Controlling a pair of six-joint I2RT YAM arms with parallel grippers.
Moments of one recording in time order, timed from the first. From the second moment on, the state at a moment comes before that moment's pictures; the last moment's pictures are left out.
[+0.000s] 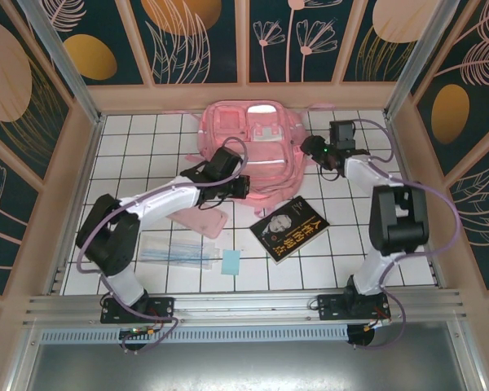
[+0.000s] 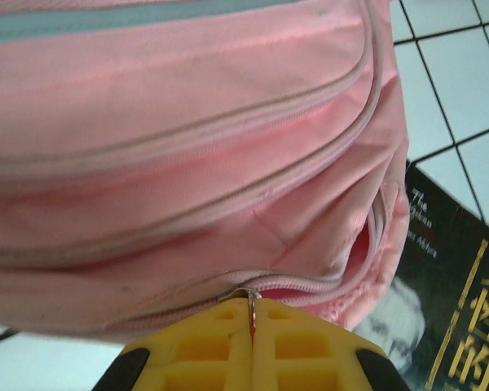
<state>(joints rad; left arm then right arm) -0.70 1.75 1.22 -0.32 0.11 -0.51 0.14 1.71 1.15 -0.18 -0.21 0.69</state>
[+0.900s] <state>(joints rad) -0.74 1.77 1.16 -0.15 0.09 -0.65 0.32 1.73 0.76 0.24 -0.48 1.19</state>
